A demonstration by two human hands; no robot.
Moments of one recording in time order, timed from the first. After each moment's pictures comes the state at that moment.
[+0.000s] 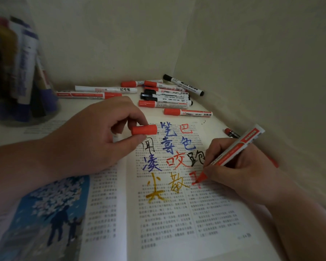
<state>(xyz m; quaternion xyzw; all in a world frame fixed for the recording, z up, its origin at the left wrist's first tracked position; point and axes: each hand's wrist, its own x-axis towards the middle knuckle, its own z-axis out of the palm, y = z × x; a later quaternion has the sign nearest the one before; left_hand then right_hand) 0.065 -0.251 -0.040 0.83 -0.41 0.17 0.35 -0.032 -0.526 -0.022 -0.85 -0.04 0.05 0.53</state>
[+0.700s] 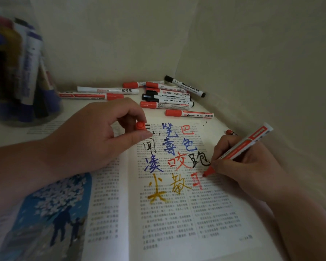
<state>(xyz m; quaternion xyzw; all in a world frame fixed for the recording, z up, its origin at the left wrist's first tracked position) 0.067 -0.250 -0.042 0.82 -0.38 0.17 0.40 -0.028 -0.531 -0.023 -0.84 0.00 -0.01 0.54</state>
